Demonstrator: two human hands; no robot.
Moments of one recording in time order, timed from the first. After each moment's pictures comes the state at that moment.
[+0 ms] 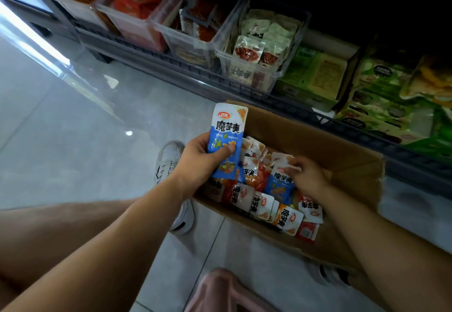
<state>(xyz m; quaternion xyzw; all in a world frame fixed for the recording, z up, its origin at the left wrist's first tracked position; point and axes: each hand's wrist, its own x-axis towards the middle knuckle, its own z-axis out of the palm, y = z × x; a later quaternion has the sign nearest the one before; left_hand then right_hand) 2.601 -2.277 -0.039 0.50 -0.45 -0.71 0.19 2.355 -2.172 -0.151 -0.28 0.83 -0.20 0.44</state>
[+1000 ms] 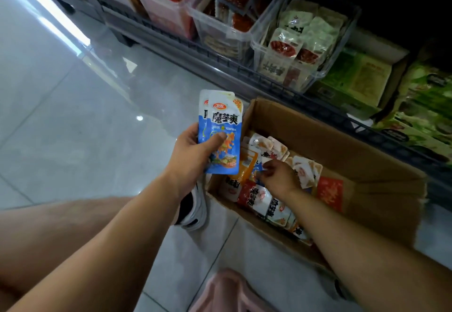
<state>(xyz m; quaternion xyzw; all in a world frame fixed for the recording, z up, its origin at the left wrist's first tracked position) 2.645 -2.302 -0.061 0.55 -0.36 -0.69 0.31 2.448 -2.222 -0.183 -0.34 0.80 -0.14 0.47</state>
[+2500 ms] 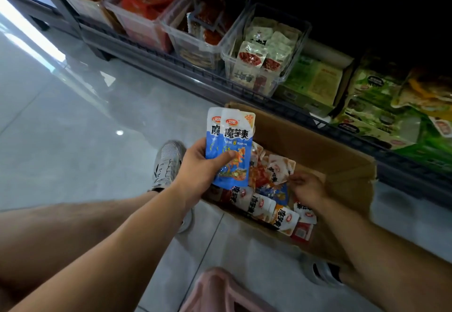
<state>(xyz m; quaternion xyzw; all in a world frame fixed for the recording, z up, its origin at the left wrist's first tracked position) 2.611 -2.261 -0.039 0.52 -0.38 -0.73 0.24 2.358 -2.148 -0.164 -0.21 0.85 -0.20 0.43</state>
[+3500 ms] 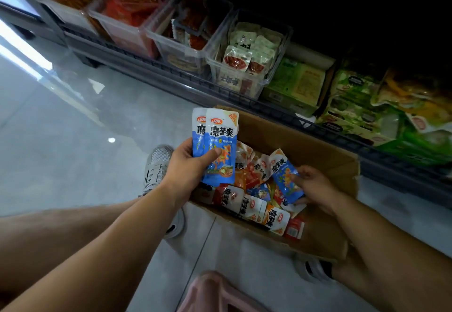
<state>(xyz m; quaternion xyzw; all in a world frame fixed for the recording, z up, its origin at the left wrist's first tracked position) 2.606 -2.268 -0.041 0.53 -0.38 -0.72 0.24 2.331 -2.136 -0.120 -0.15 0.80 -0.27 0.52</state>
